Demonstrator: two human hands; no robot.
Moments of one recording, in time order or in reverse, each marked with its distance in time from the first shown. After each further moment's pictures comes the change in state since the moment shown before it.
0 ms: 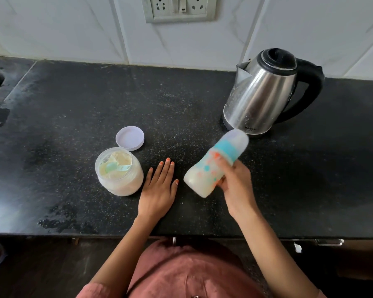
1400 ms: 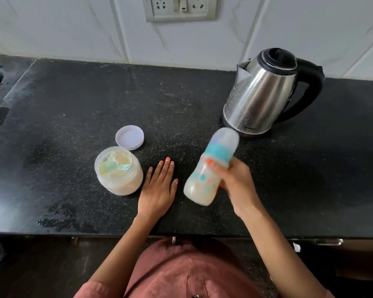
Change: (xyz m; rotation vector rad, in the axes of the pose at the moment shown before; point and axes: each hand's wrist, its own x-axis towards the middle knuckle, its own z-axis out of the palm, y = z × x) left_hand 0.001 0.001 0.002 -0.012 -0.002 -0.010; right_hand -0.005 -0.011 -0.002 -0.205 -0.106 -0.030
